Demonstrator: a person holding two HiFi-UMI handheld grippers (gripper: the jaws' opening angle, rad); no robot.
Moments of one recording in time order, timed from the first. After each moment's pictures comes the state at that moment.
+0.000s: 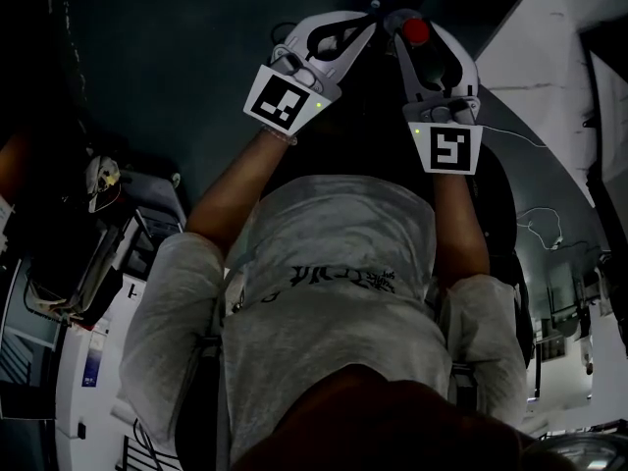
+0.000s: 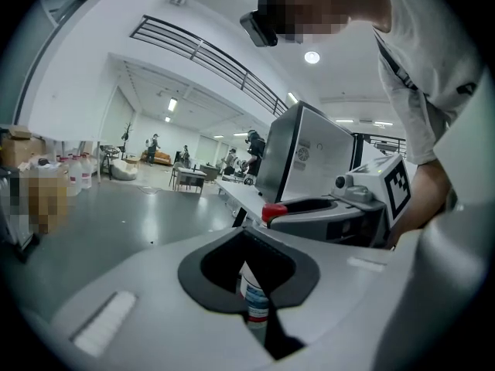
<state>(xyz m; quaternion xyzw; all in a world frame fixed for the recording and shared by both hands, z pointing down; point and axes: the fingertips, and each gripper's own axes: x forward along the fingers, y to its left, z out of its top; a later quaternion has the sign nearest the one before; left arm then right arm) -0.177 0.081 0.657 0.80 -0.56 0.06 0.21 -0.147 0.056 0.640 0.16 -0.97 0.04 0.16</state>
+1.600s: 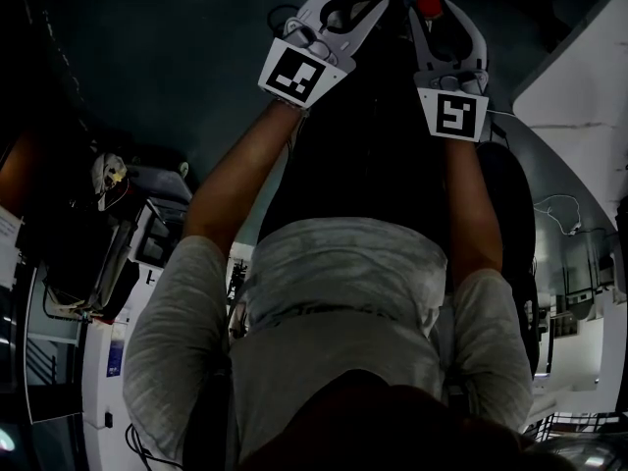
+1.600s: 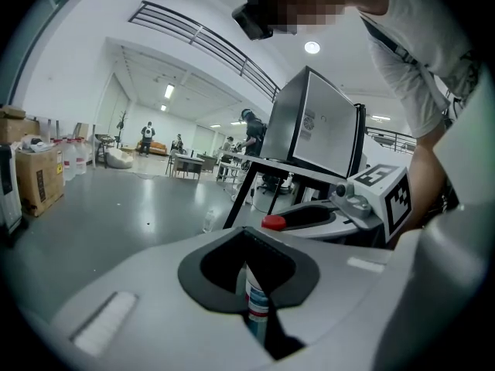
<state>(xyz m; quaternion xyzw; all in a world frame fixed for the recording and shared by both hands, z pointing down) -0.176 0.056 0.821 0.81 -0.54 0.07 0.22 -0.140 0.038 0.828 0.18 -0.96 0.03 0.20</state>
